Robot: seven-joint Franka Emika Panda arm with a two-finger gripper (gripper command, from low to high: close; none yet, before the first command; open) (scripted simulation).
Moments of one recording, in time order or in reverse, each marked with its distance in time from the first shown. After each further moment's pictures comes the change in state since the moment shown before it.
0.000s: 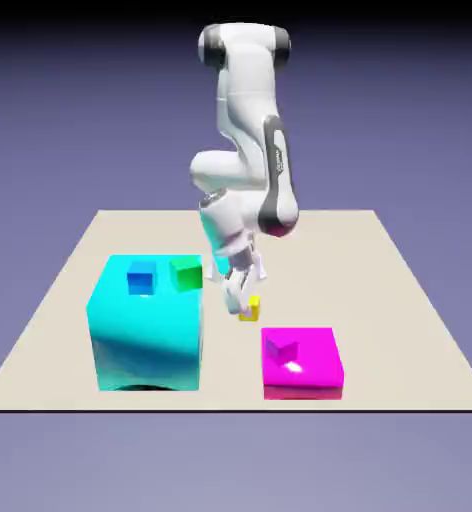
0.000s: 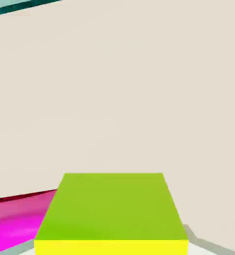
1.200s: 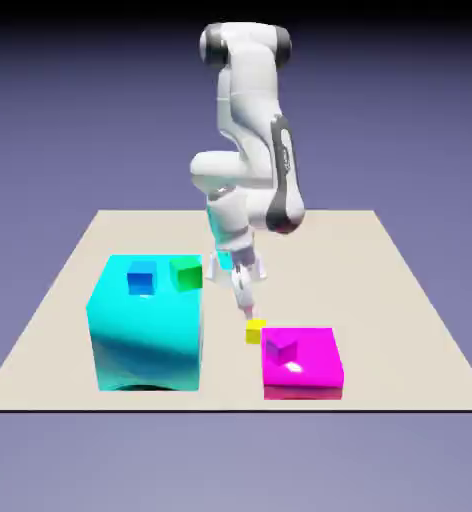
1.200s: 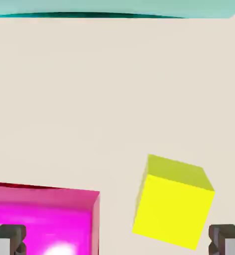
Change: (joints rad) arm 0.081 0.073 0.043 -0.151 0.172 0.187 -0.111
